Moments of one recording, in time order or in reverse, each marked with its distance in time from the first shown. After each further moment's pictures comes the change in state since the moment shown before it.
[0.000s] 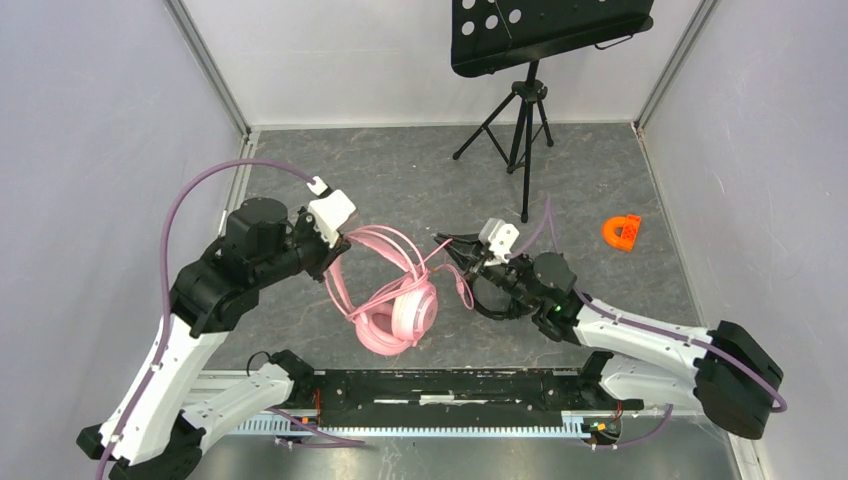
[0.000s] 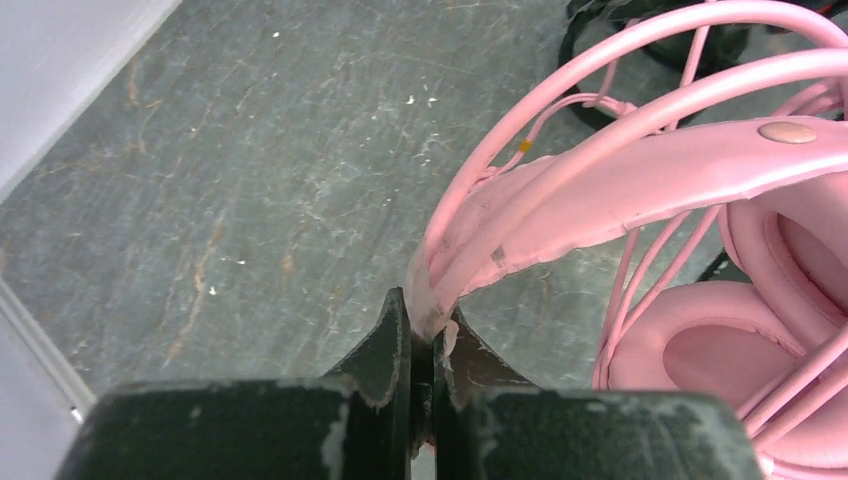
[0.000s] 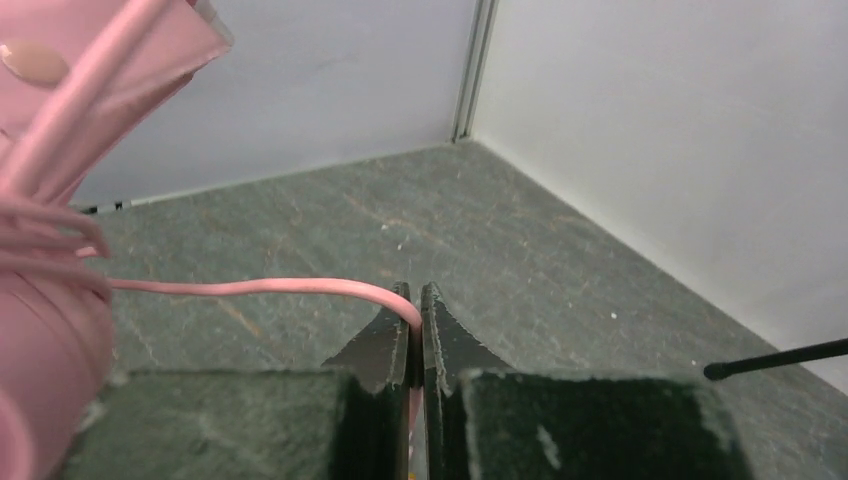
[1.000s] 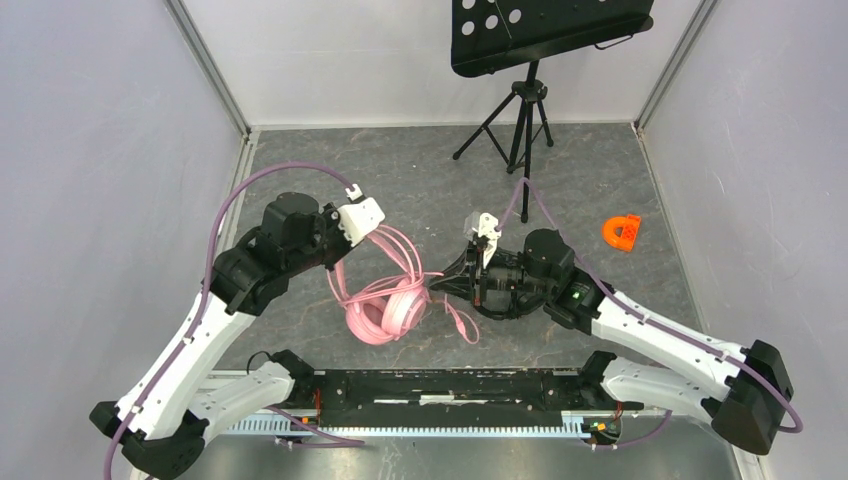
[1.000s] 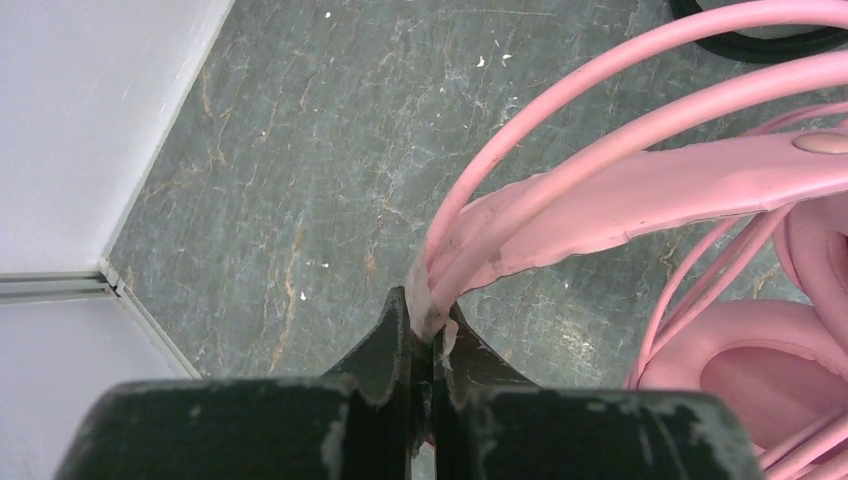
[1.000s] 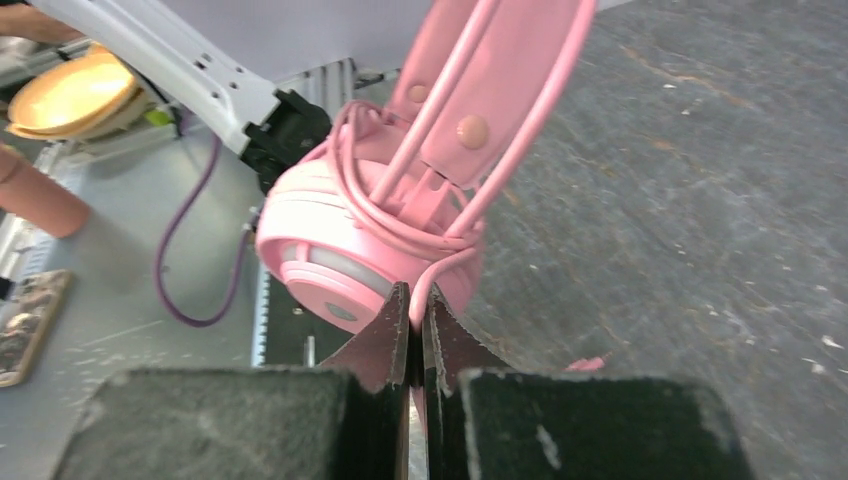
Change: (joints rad) left arm -0.003 0.073 -0.132 0.137 -0.130 0.262; right arm -0.050 -0.104 0.238 -0.713 -0.469 0.280
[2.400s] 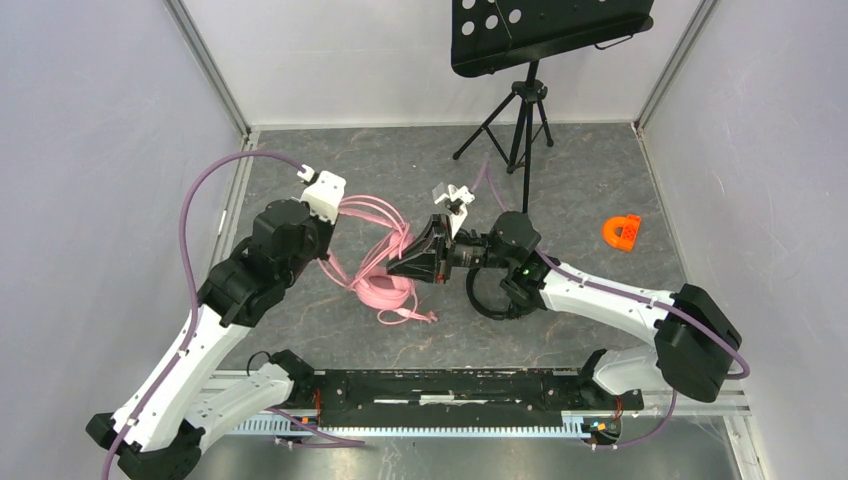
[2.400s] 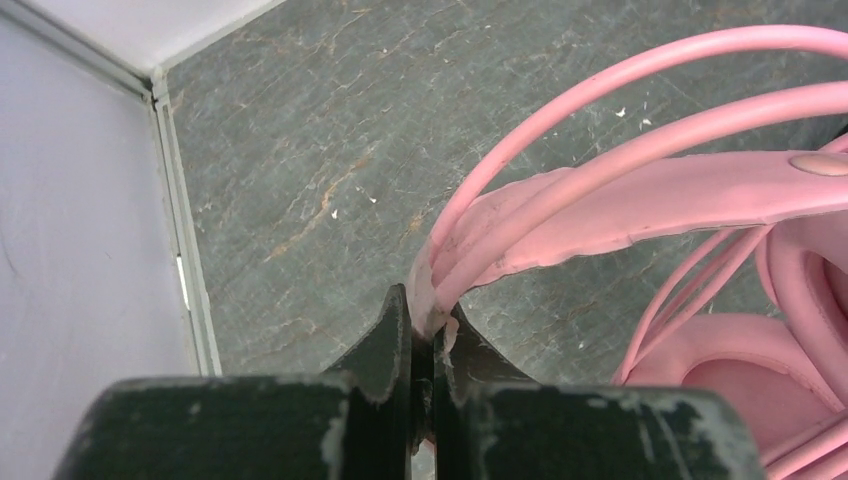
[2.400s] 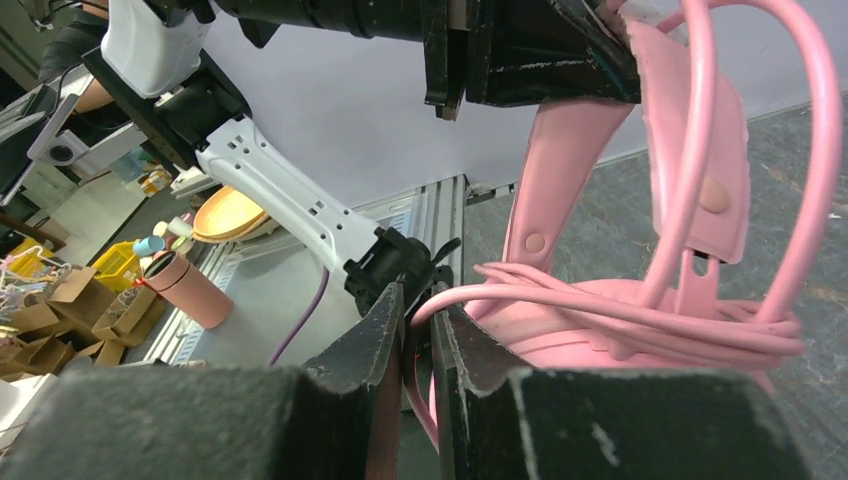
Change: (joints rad) left arm -0.002 -0.066 -0.061 0.109 -0.358 -0.362; right arm 0.021 0.354 0.110 0.555 -0.162 0.393
